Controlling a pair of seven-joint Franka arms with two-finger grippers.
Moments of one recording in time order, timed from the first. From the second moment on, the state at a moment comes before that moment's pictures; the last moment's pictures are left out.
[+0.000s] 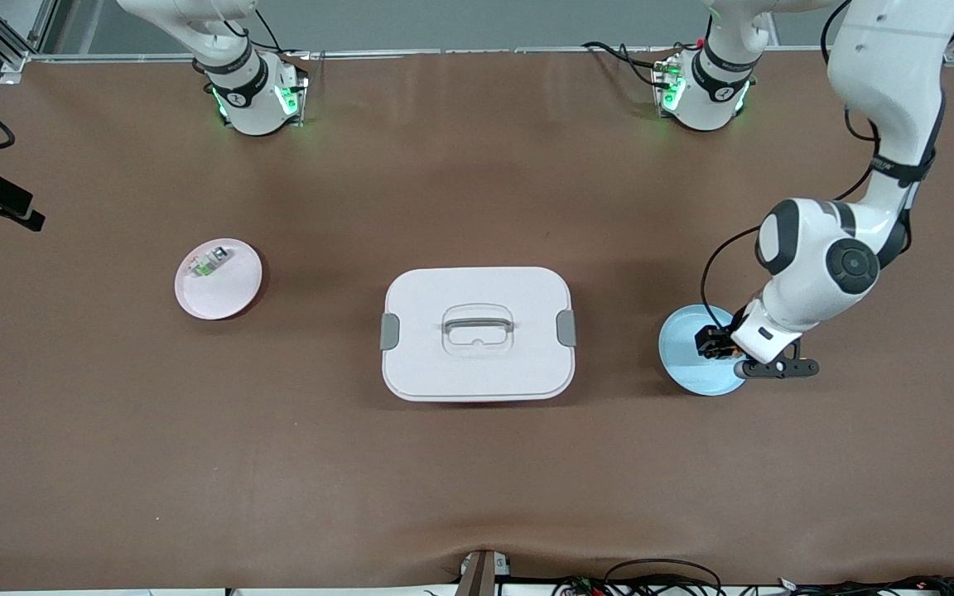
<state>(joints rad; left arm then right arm) 0.00 0.38 -0.14 -1.99 -0.05 2.45 -0.10 -0.04 0.02 -0.06 -1.49 0.03 1.51 -0.01</state>
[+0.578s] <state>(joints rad) -0.01 0.32 -0.32 -1.65 -0.05 2.07 -0.46 -0.04 0.02 -0.06 -1.49 0.03 1.50 0.00</state>
